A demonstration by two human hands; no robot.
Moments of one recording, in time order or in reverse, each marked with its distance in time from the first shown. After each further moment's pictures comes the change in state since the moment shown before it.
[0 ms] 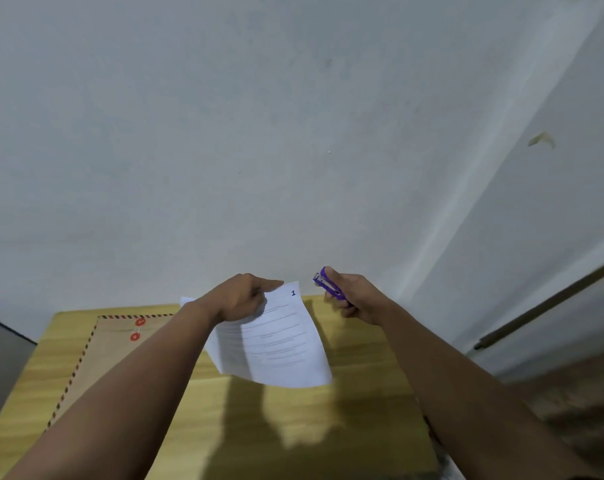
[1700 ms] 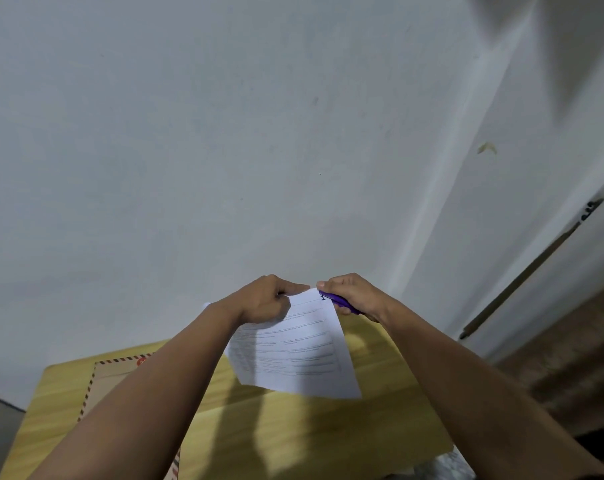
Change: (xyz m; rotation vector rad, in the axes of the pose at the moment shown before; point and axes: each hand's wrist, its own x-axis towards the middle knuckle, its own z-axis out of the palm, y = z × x) left_hand -0.024 0.044 -0.035 -0.014 -0.117 0.223; right_hand -0.048 -0.030 0.038 -0.238 0.018 -0.170
